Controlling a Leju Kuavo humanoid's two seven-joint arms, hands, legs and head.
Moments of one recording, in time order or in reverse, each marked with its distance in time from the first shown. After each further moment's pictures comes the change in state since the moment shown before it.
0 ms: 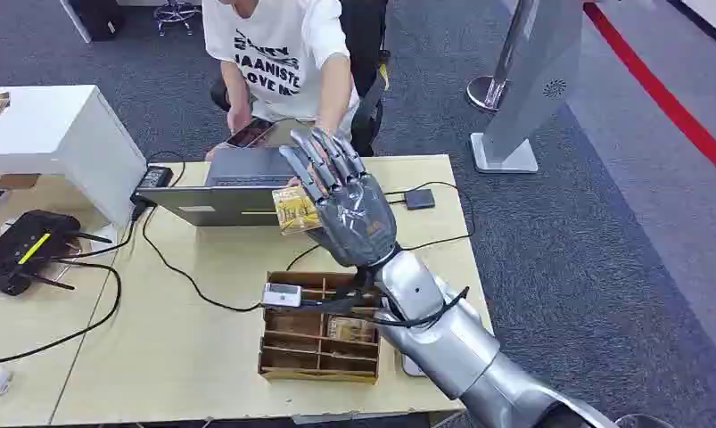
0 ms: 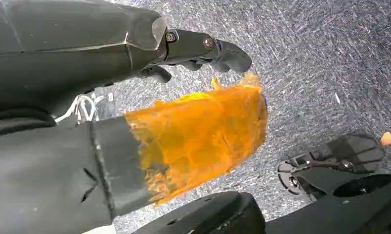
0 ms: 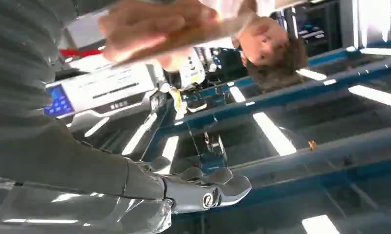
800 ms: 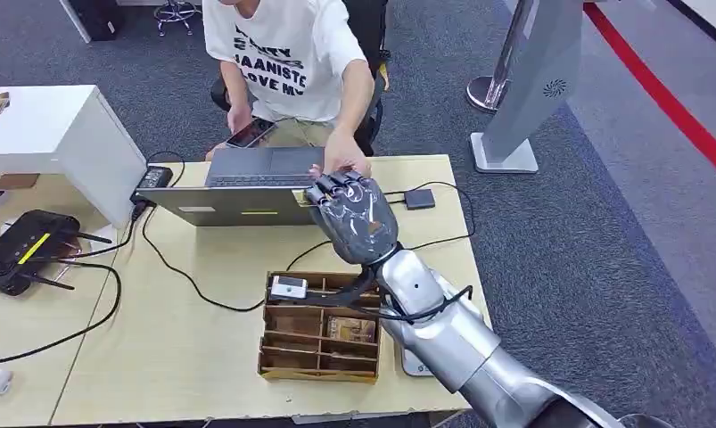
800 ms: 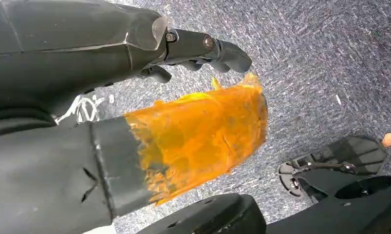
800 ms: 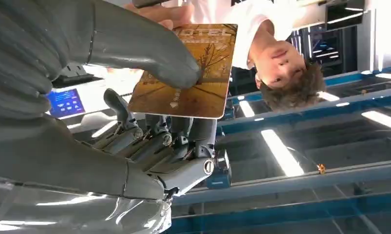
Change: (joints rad) left arm -0.001 0.000 0.000 -0.002 -0.007 0.002 0.004; right arm -0.010 -0.005 -0.007 0.096 0.009 0.005 0.011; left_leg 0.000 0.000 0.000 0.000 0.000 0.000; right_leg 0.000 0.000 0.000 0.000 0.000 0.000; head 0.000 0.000
